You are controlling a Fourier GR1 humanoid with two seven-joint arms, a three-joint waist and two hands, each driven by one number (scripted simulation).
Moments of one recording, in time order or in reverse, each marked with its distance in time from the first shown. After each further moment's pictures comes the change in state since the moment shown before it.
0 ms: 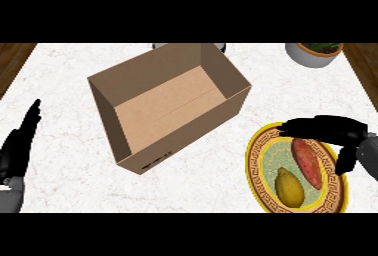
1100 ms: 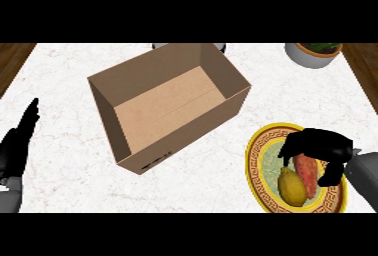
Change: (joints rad) left arm 0.007 -0.029 0.044 -0.048 -0.043 -0.040 0.032; right arm 0.146 0.046 -0.057 -0.186 0.104 -0.033 0.123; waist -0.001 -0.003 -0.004
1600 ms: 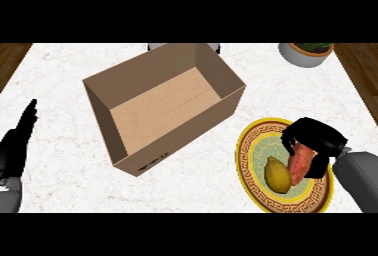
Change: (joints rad) left arm -0.001 -0.009 0.020 0.017 -0.017 0.000 -0.007; right arm 0.016 0.112 -0.162 0.025 0.005 -0.129 0.198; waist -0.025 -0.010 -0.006
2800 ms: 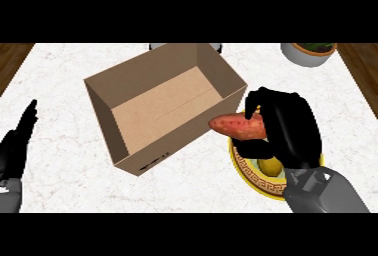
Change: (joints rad) left arm 0.008 -0.011 0.006 -0.019 -0.014 -0.005 0.008; right arm 0.040 0.314 0.002 -0.885 0.246 -0.045 1.182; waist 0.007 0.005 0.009
